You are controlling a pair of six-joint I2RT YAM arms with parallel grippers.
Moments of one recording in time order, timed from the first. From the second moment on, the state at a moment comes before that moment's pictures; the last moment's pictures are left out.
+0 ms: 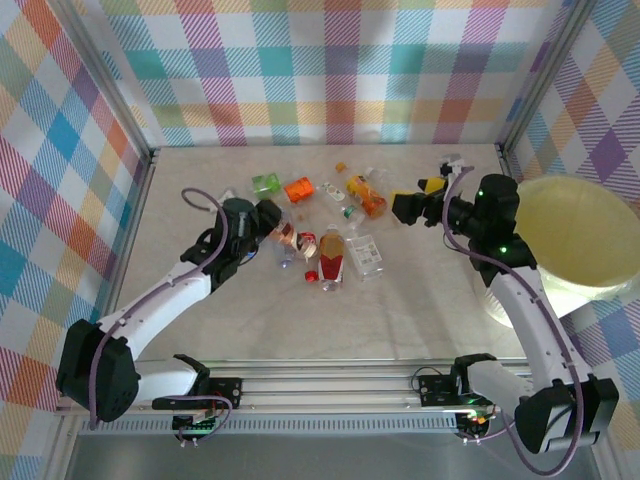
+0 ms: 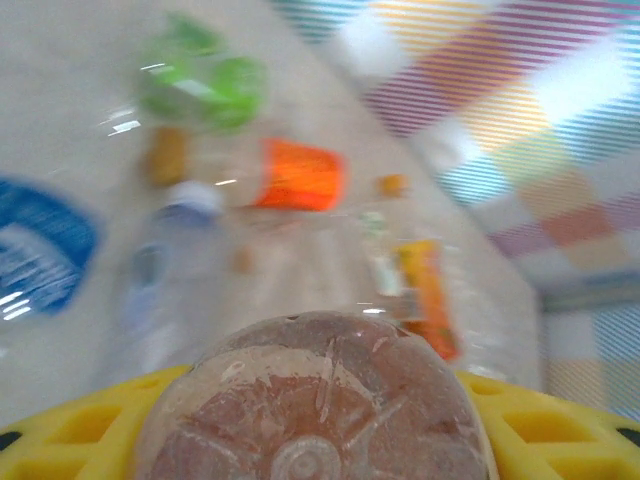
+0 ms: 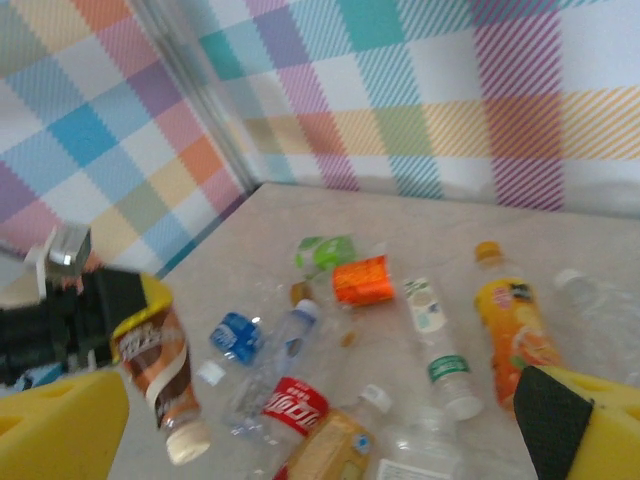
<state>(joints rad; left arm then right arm) -0.48 1.24 0.88 -0.10 -0.16 -1.00 0.15 1.05 0.96 -0.15 -0.64 0.24</state>
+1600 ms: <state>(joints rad) -0.66 1.53 1.35 0.08 0.28 -0.68 0.39 1.35 1.24 -0.44 -0.73 0.22</state>
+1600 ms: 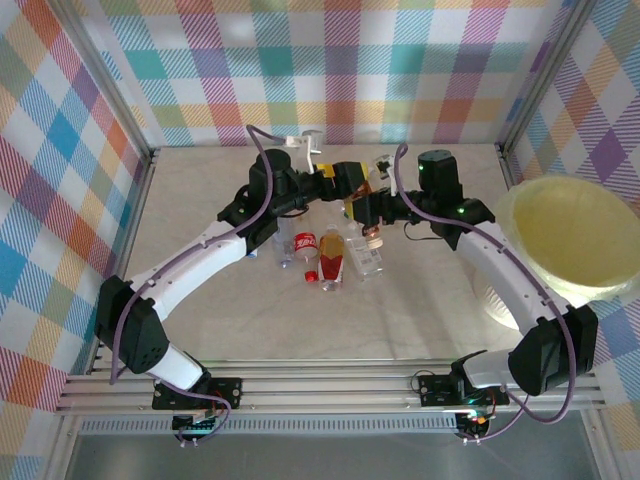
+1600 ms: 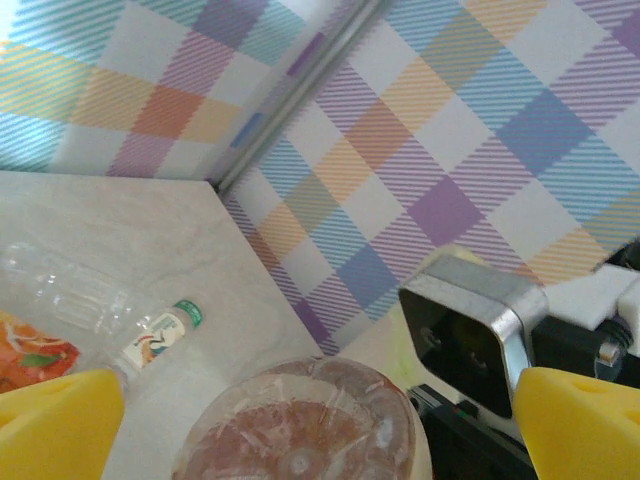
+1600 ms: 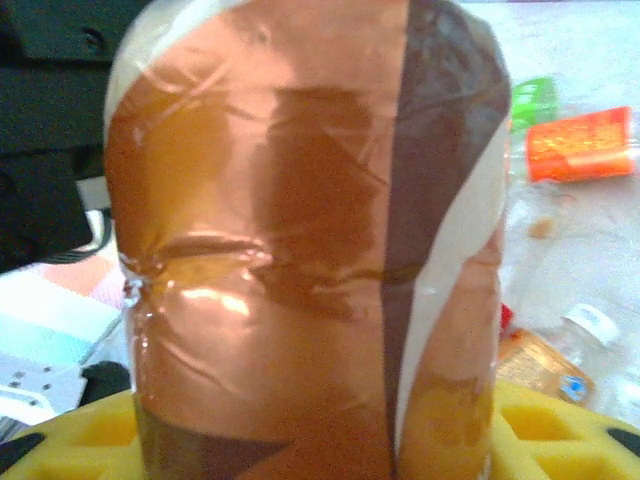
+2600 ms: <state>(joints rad) -0.66 1.40 1.21 -0.24 -0.46 -0.77 0.11 1.08 1.42 -0.65 0.26 -0.10</state>
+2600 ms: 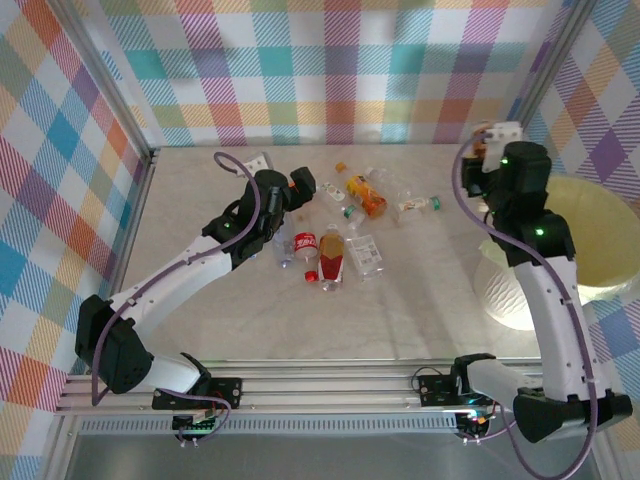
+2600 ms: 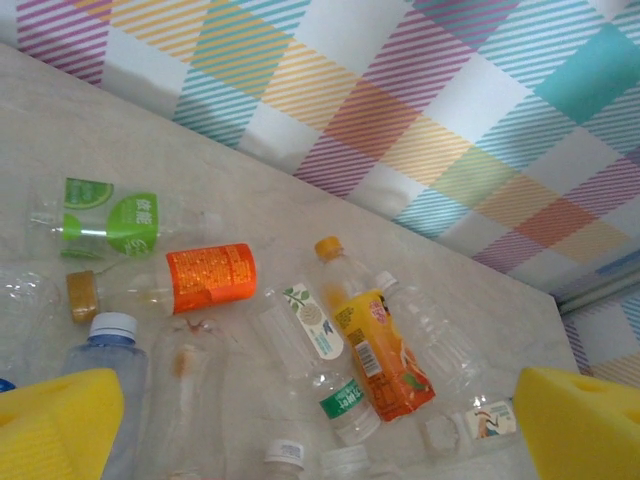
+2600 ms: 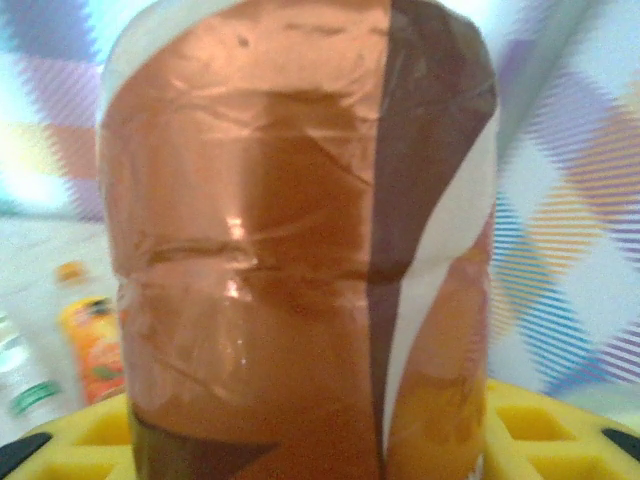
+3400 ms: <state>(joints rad) -0.66 1.40 1.19 -0.22 -0.49 -0.85 -0.46 1.04 1.20 -0.65 0.30 0.05</state>
